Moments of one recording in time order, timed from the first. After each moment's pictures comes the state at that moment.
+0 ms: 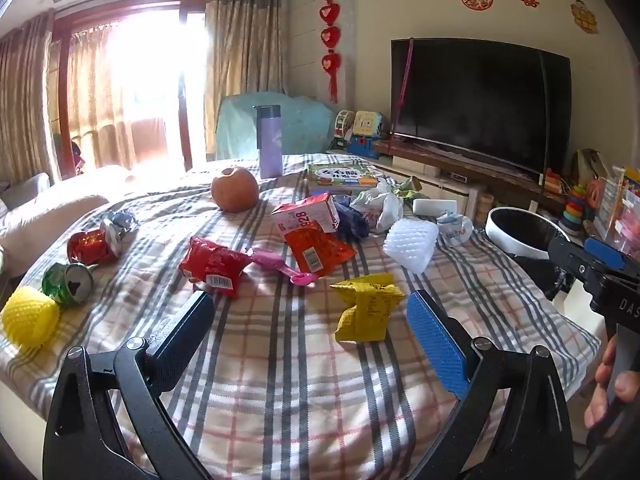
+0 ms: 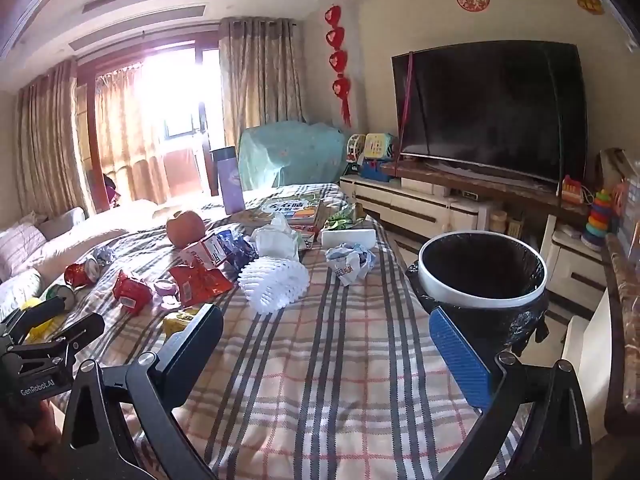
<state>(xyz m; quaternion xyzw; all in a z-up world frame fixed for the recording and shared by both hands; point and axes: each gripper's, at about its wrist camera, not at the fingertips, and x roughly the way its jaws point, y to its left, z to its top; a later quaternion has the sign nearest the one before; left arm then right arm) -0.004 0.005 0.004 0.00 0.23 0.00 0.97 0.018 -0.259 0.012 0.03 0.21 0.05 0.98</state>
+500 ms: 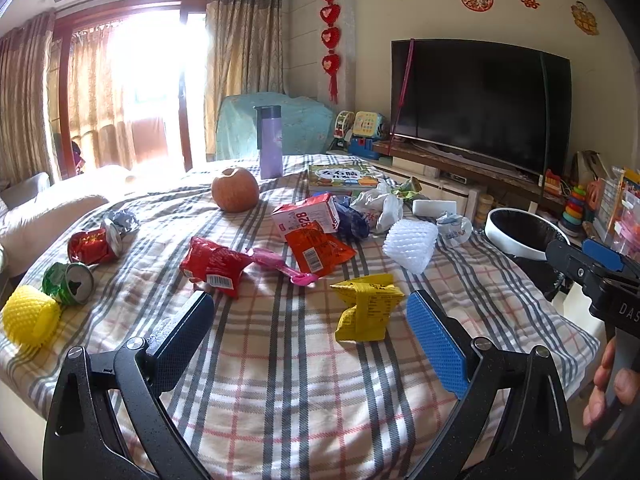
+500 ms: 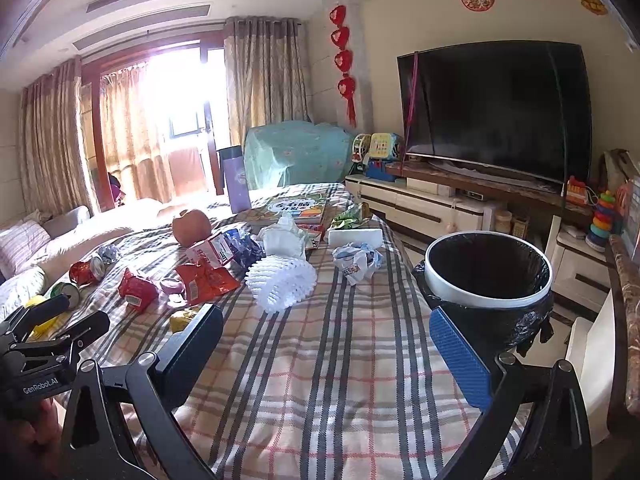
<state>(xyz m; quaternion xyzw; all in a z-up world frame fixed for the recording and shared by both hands) -0.004 0.007 0.003 0.00 0.23 0.00 0.97 0.017 -0.255 0.009 0.03 0.20 0.06 0.98</state>
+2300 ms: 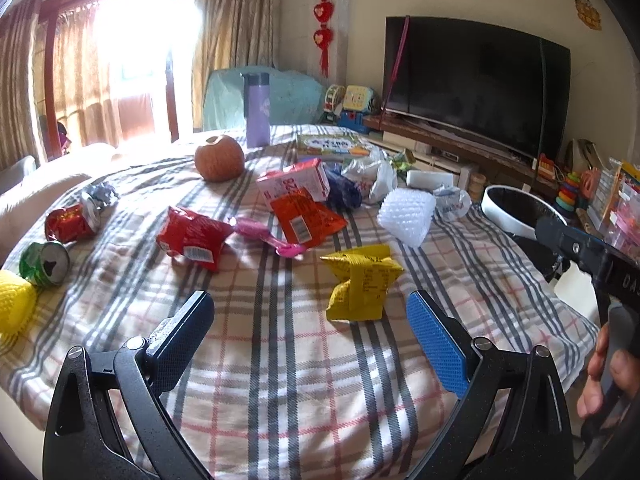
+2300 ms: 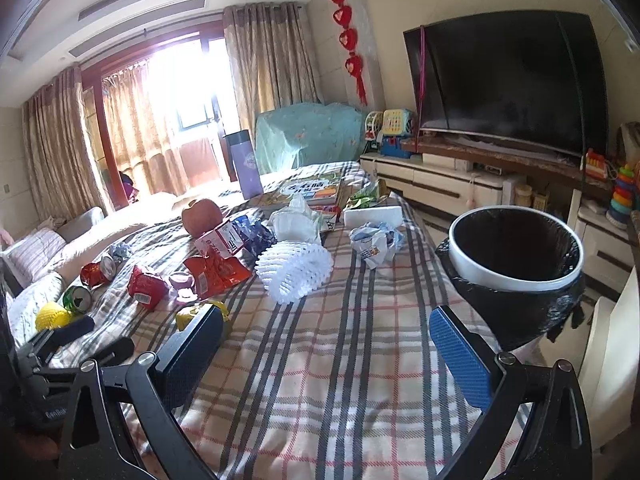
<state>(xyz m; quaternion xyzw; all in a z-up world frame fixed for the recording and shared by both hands) 0.017 0.007 -0.020 -0.01 0.28 -0.03 0.96 0.045 -0.258 -0.002 0.06 0.24 0.10 0.96</state>
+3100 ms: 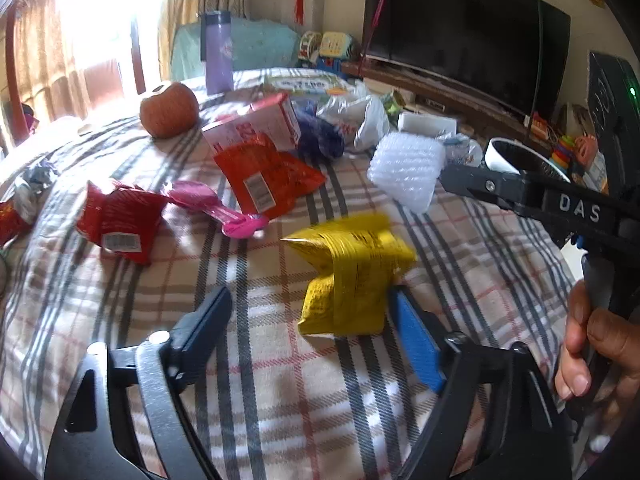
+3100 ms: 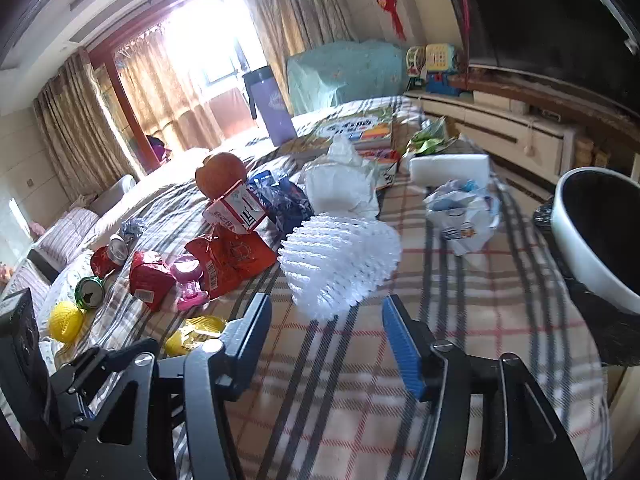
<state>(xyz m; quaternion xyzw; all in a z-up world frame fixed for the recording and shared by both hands) 0.088 -0.011 -0.057 0.00 0.38 -0.08 0.92 0.147 -0.221 -0.036 0.08 0.35 0.19 0.91</state>
